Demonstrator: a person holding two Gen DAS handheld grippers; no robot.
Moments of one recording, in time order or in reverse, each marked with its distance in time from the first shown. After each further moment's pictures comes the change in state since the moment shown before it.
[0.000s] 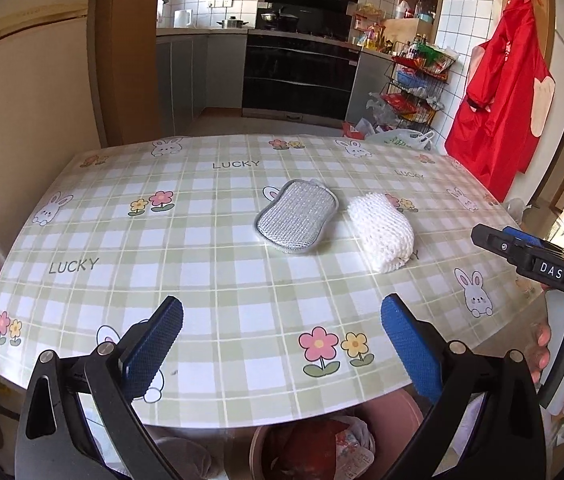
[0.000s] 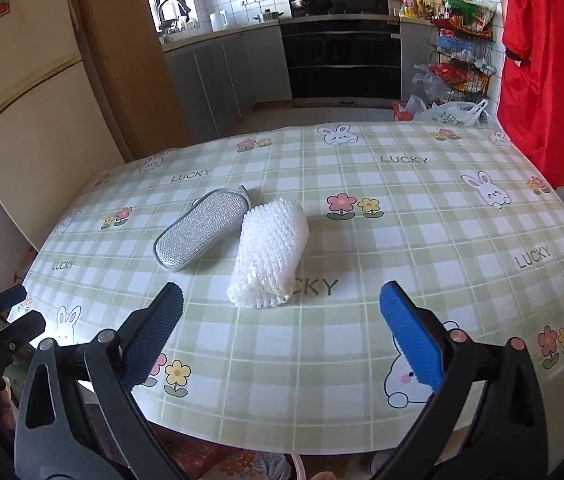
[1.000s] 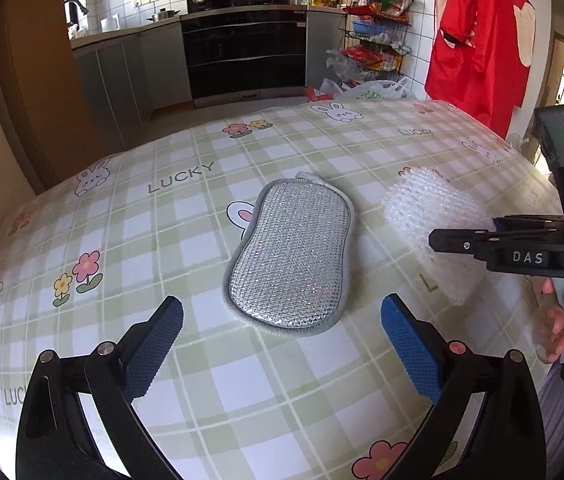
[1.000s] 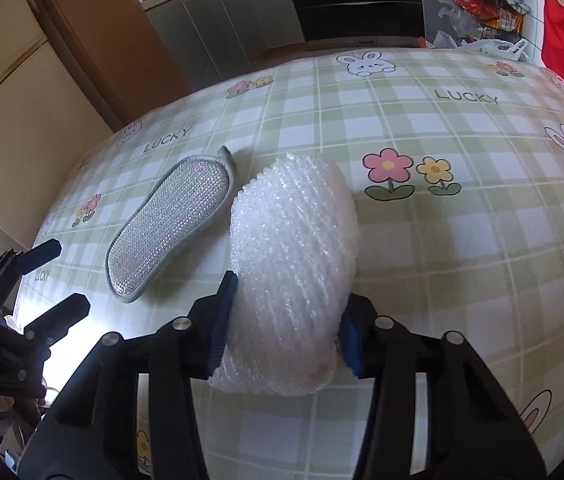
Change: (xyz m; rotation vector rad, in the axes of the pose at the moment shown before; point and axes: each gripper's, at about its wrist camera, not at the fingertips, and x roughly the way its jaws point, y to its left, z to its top) left arm 0.155 -0.012 0.056 0.254 0.088 -0.067; right arm 0.140 -0.026 0.025 0.085 0.167 0.105
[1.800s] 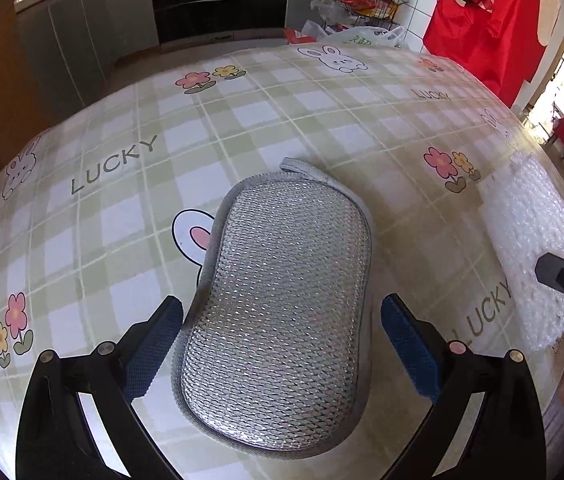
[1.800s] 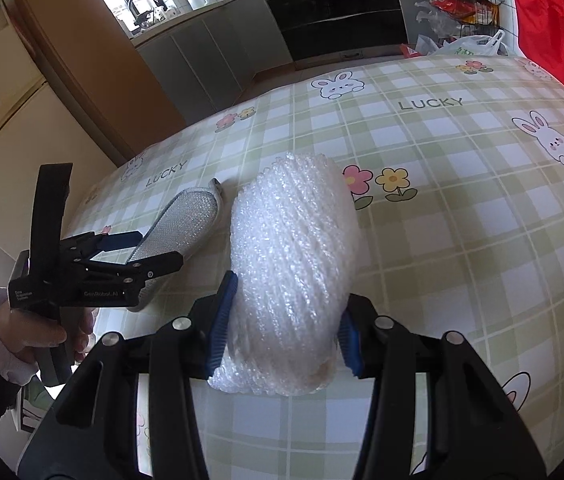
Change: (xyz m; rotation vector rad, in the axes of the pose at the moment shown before) left arm 0.103 0.009 0.054 -0.012 0.241 -0.107; right arm -0.035 -0.021 -0.005 0.071 -0.064 0.032
